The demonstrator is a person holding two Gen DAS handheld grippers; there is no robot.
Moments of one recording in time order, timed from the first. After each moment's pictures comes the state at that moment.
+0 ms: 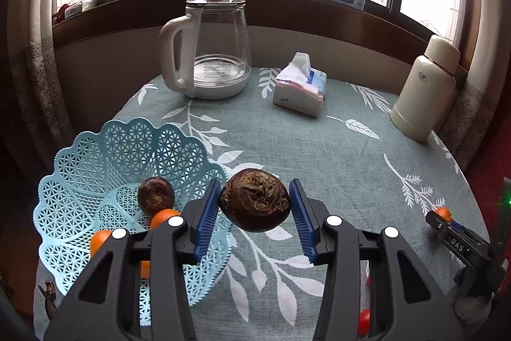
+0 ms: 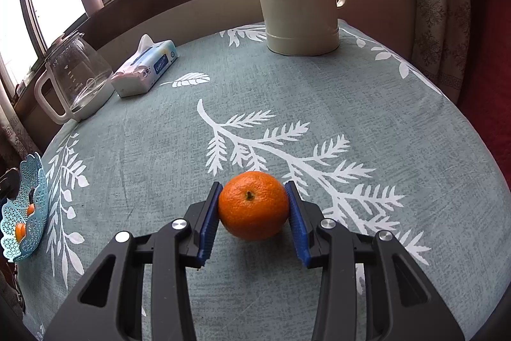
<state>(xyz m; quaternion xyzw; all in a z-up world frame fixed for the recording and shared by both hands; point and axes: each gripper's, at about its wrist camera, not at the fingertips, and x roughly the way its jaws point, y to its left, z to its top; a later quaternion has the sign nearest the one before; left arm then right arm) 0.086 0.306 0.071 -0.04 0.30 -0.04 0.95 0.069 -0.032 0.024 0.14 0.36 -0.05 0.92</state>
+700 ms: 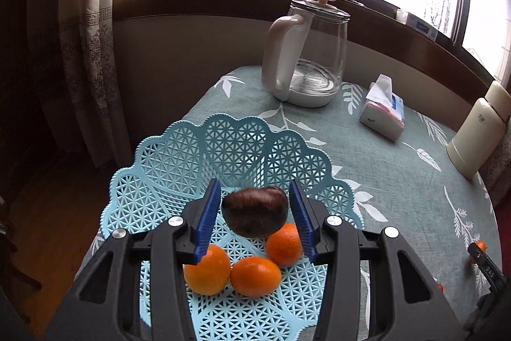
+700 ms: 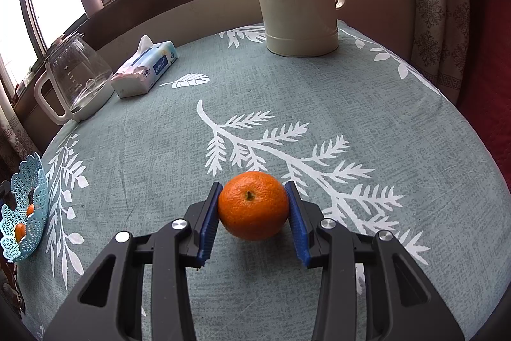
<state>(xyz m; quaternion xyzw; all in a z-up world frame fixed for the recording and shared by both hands) 0.093 0.403 0.062 -0.09 0.31 0.07 0.94 0.068 -0.032 0.024 0.14 0.36 -0.05 0.92</state>
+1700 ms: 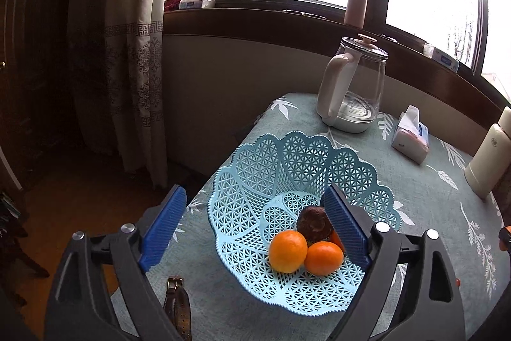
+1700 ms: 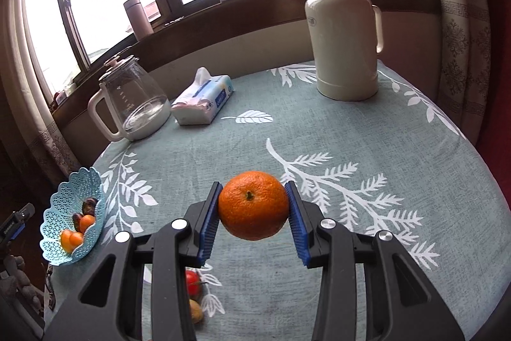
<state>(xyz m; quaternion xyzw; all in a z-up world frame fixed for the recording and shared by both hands) 0.025 0.448 0.074 -0.10 0.25 0.15 0.95 0.045 0.006 0.082 0.15 0.30 0.03 0.94</state>
